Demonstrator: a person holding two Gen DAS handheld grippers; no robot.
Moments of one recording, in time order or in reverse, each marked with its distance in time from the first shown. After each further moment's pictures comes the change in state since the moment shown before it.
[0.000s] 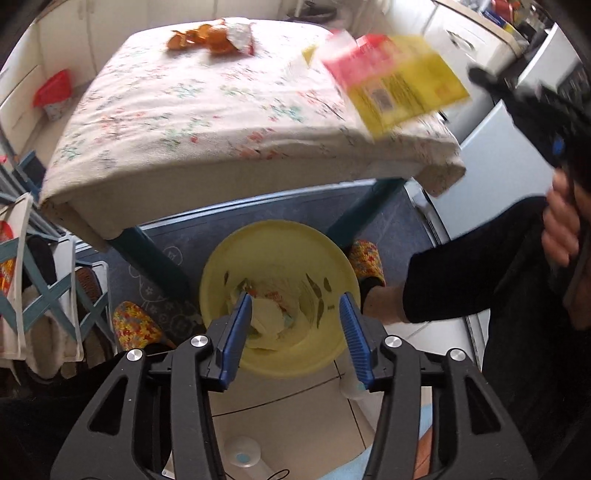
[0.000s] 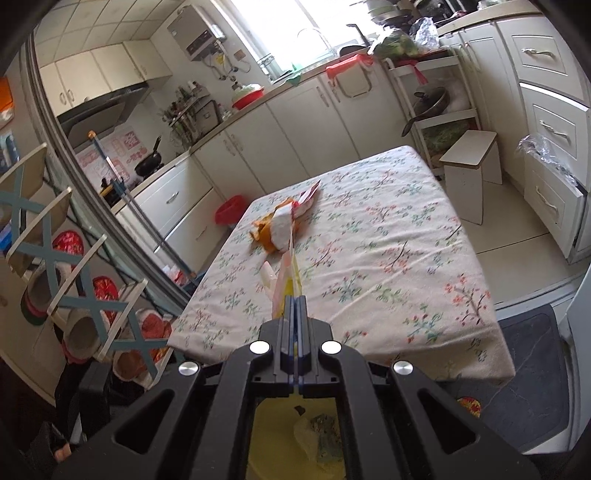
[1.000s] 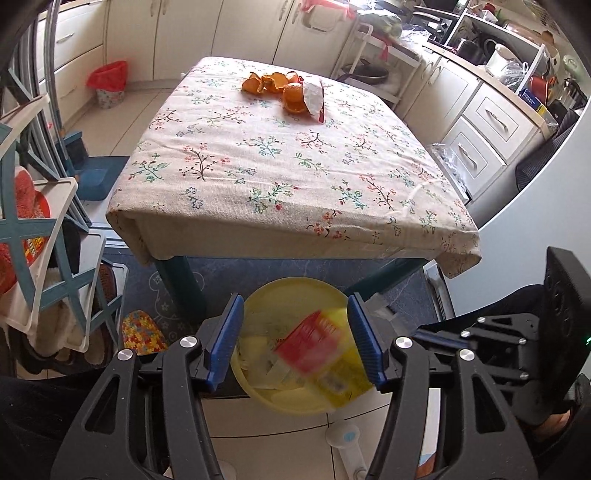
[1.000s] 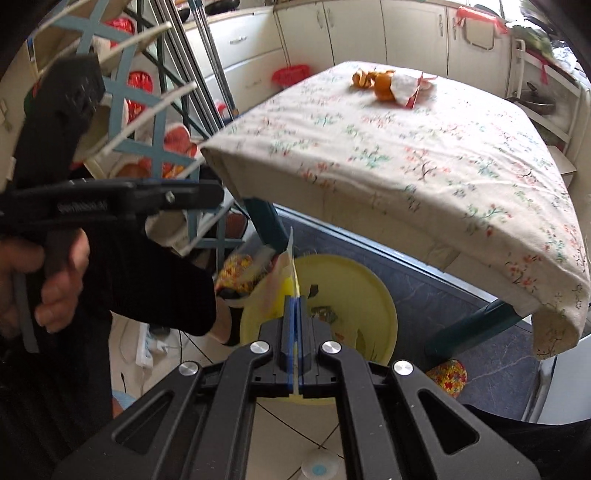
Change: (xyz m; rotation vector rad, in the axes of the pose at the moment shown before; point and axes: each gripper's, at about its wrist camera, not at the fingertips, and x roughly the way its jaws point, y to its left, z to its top) left arm -0.038 0.037 0.010 -0.193 -0.193 0.036; right arm 0.063 0.090 -0.113 -0.434 0.463 -0.008
